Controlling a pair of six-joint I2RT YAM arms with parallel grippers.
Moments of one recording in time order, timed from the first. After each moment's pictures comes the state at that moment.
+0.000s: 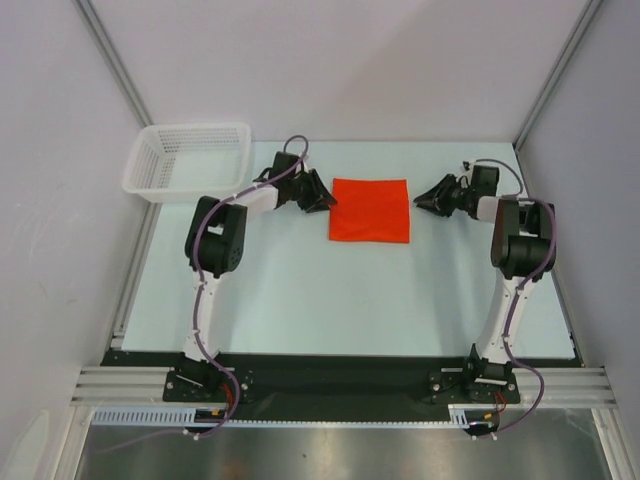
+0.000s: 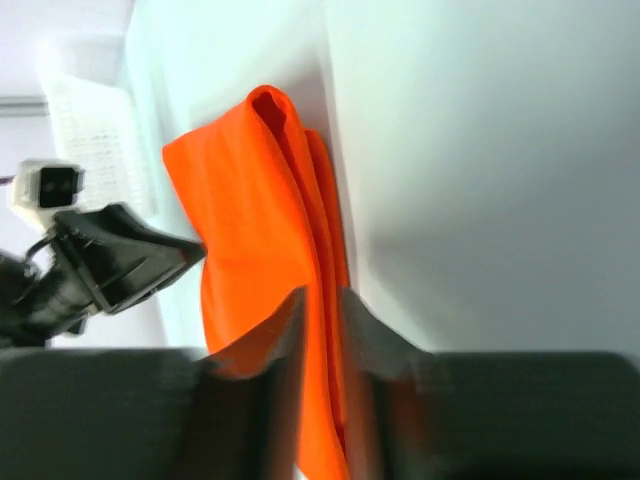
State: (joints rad) left arm -0.33 2.38 1.73 -0.06 0.53 -0.79; right arm -0.10 2.21 1.33 0.23 -0.74 0.77
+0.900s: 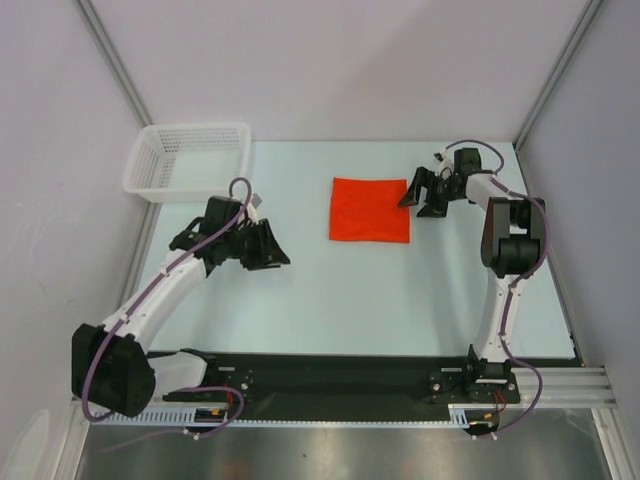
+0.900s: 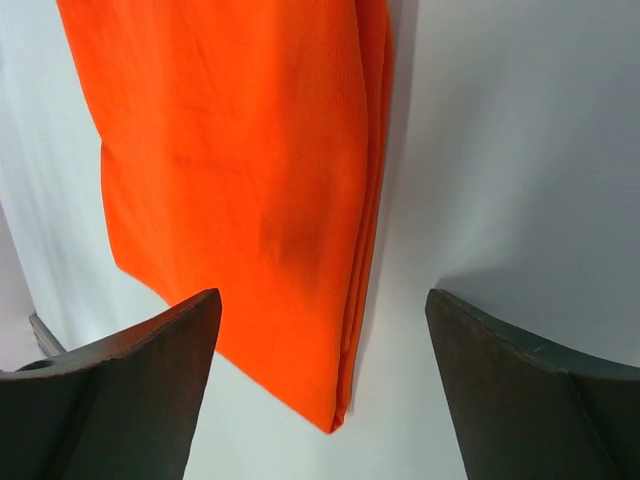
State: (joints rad) left arm -0.31 1.24 0.94 -0.58 0.42 -0.54; right arm -0.03 2.17 1.58 -0.44 -0.67 0.23
